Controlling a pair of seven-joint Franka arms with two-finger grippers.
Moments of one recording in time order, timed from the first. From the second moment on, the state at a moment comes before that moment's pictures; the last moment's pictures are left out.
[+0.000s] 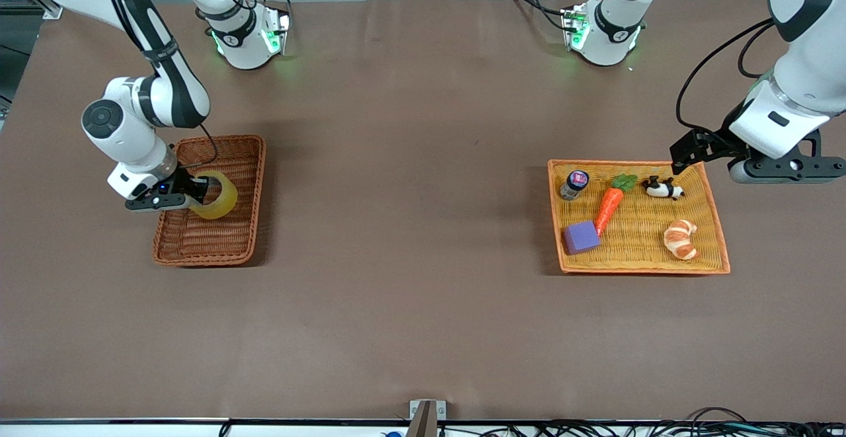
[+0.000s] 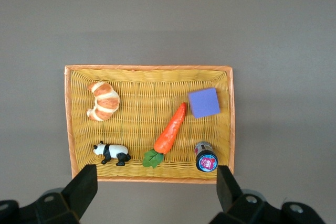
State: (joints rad) left arm -0.03 0.00 -0.10 -1.74 0.00 1.82 -0.12; right arm -0.03 0.20 -0.06 -2.47 -0.12 2.74 -0.11
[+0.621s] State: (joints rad) left arm -0.01 0.00 -0.10 -1.73 -0.02 1.82 -0.12; right arm -0.03 0.19 -0.05 -2.43 -0.12 2.71 -0.11
